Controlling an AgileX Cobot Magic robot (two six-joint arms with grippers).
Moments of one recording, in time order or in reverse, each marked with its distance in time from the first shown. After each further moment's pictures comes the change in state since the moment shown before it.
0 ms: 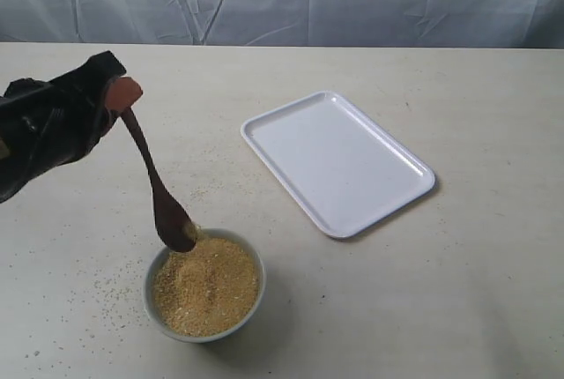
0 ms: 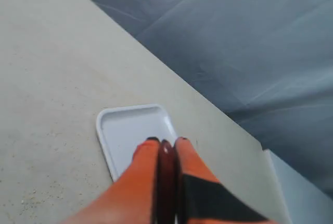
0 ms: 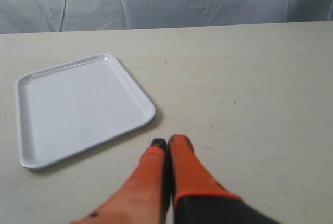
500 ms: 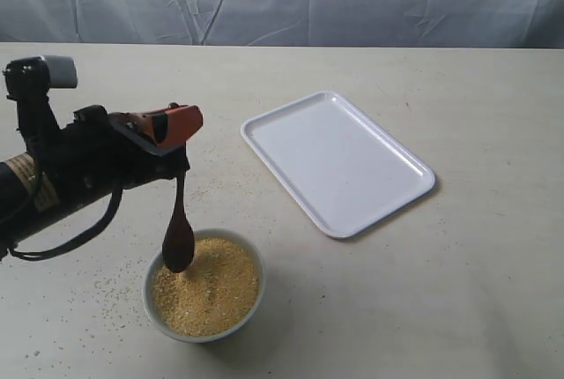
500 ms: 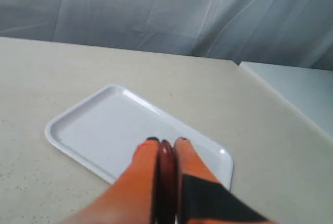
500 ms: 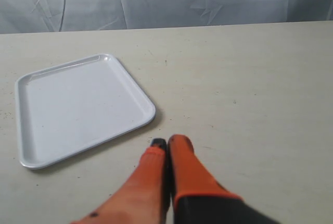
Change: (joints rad) left arm 0.000 0.219 0.061 0.399 -0.399 0.219; right arm 0.000 0.000 0.000 0.000 0.000 0.002
